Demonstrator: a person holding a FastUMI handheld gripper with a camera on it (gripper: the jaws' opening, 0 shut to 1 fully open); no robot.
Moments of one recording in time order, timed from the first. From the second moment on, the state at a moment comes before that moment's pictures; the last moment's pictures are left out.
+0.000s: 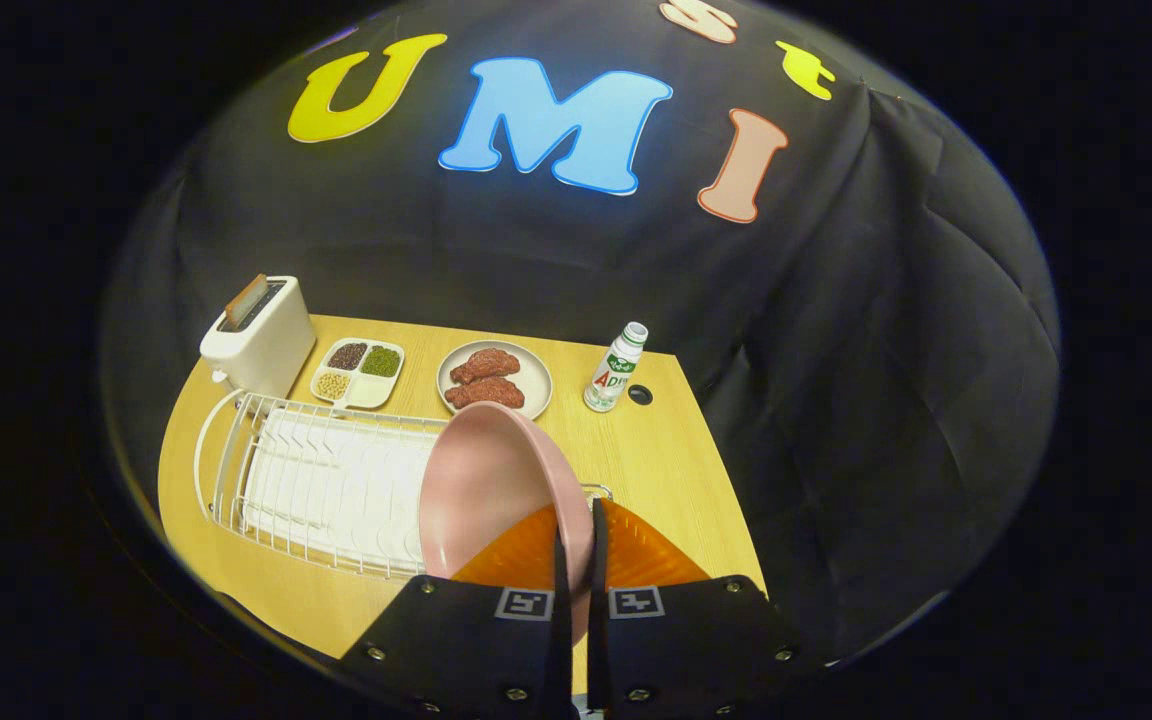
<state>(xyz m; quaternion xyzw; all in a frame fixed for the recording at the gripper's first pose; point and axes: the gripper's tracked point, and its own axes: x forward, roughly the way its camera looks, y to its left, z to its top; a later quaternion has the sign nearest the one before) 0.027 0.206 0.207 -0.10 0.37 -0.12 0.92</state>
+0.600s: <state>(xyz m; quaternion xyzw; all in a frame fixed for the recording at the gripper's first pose) -0.088 0.205 0.077 -0.05 0.47 -0.04 0.88</state>
